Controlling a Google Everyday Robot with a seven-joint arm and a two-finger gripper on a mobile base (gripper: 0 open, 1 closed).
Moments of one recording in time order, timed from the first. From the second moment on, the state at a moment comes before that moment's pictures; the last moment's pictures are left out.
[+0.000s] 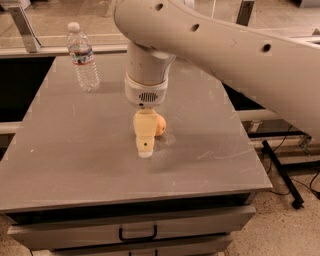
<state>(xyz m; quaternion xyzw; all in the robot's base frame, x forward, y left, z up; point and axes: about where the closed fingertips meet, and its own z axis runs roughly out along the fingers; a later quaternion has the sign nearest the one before) 0.515 0.041 0.856 -0.76 0.65 0.02 0.09</state>
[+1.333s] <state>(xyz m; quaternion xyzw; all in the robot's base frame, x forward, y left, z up) 0.550 0.017 0.826 -0.78 0.63 0.00 0.04</state>
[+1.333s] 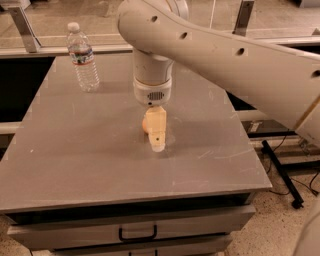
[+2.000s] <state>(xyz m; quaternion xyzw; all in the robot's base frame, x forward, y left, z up) 0.552 -0.002 0.837 -0.78 0.63 0.01 0.05</state>
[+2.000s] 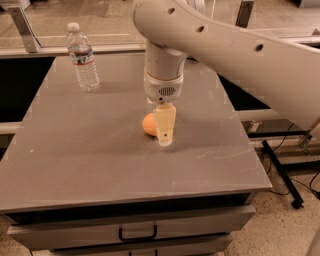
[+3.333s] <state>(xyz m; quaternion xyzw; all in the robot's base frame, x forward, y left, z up) 0.523 0.010 0.891 -0.80 0.58 0.09 0.11</state>
